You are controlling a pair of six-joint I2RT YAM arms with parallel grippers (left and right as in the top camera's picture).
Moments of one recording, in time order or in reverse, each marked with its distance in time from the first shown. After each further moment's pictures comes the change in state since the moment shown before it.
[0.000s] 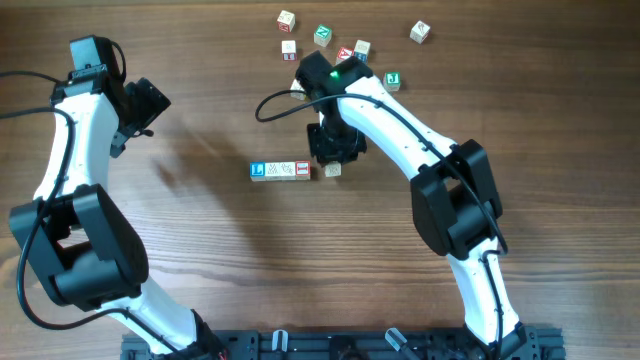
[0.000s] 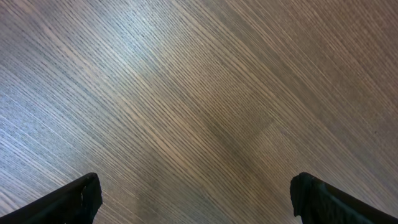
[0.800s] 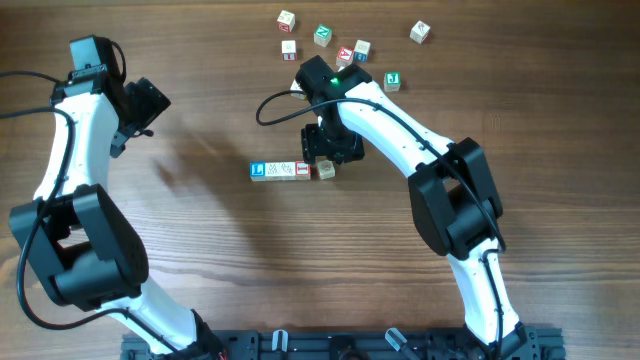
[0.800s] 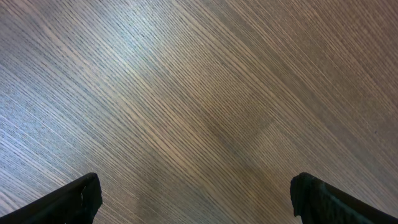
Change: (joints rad) left arm 0.000 0.000 0.000 0.000 0.000 0.000; right arm 0.000 0.000 -0.056 0.115 0.000 0.006
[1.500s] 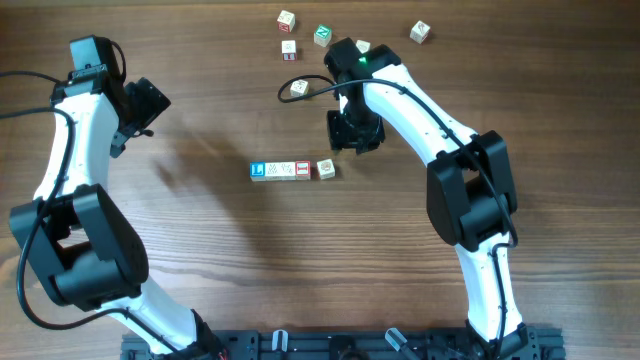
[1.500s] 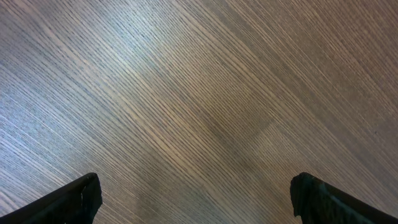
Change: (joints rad) left arm 0.000 0.000 0.000 0.000 0.000 0.000; right arm -0.107 0.000 0.046 -0.090 -0.045 -0.074
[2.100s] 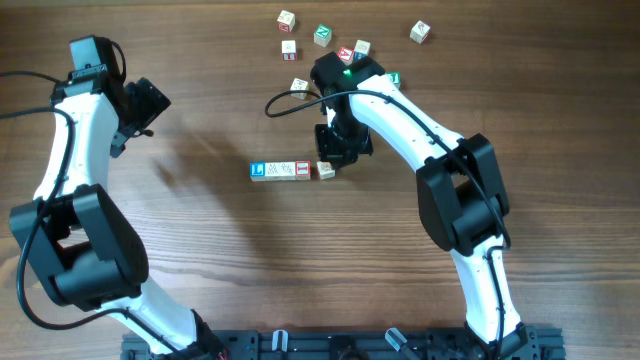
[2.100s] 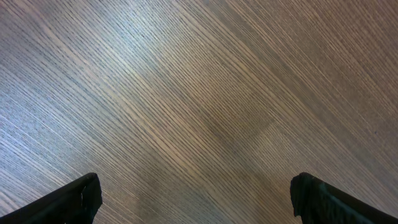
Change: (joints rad) left arm 0.000 0.000 0.000 0.000 0.000 0.000; right arm 0.058 0.000 -0.039 -0.004 -0.068 0.030
